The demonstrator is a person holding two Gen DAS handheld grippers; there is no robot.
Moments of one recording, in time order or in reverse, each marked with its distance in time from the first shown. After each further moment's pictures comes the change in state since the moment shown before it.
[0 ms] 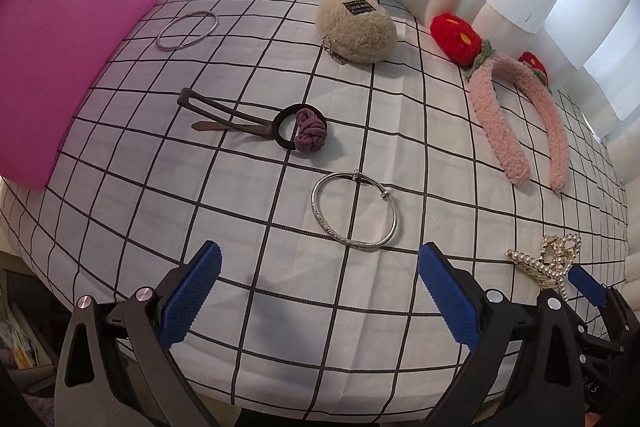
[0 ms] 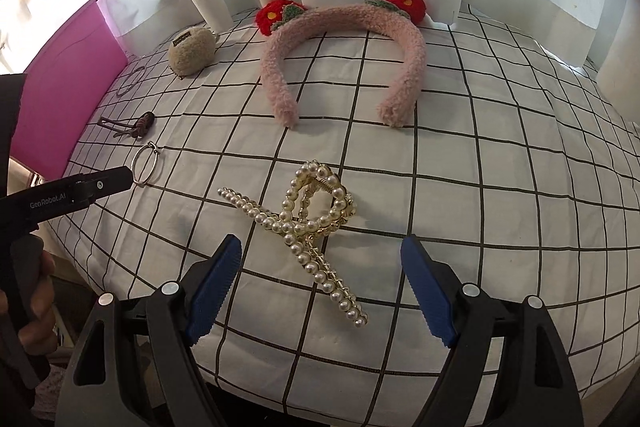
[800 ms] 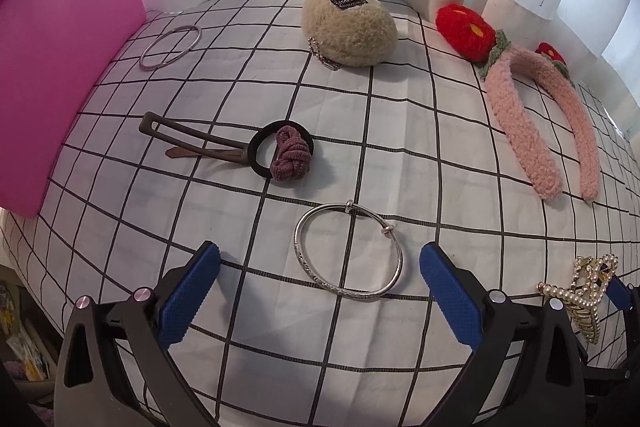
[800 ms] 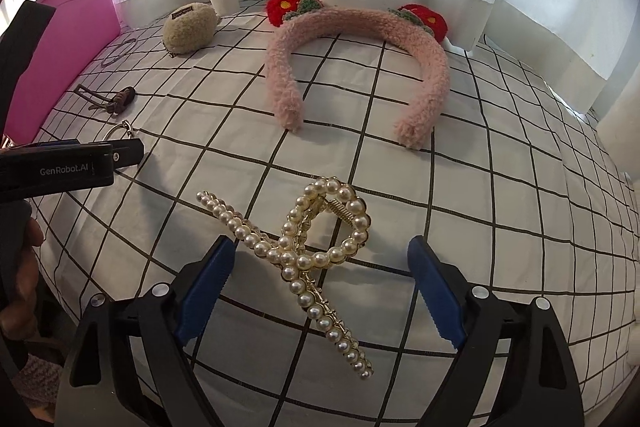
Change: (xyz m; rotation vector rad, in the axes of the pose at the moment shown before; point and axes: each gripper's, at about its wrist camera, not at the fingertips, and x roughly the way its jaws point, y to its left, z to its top) left arm 0.027 -0.014 0.011 0.039 -0.055 0.080; right arm 0.025 0.016 0.003 -0.136 -0.047 -0.118
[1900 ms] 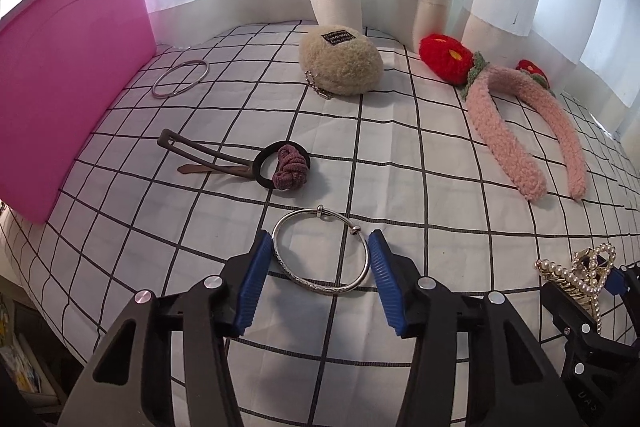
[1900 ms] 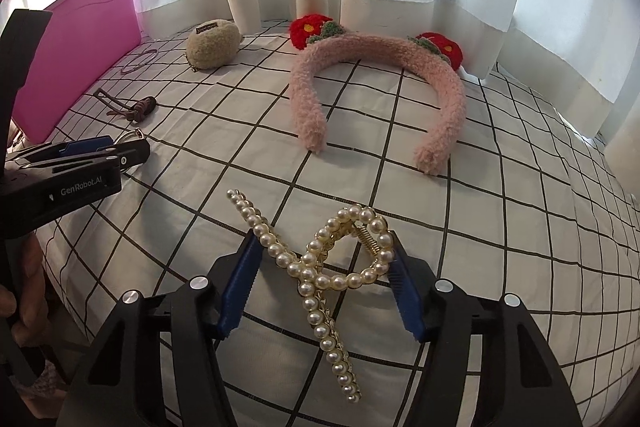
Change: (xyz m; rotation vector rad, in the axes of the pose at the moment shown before) left arm -0.021 -0.001 -0.020 0.019 -0.150 -0.009; right arm -0.004 0.008 -0.003 -0.037 -0.093 0.035
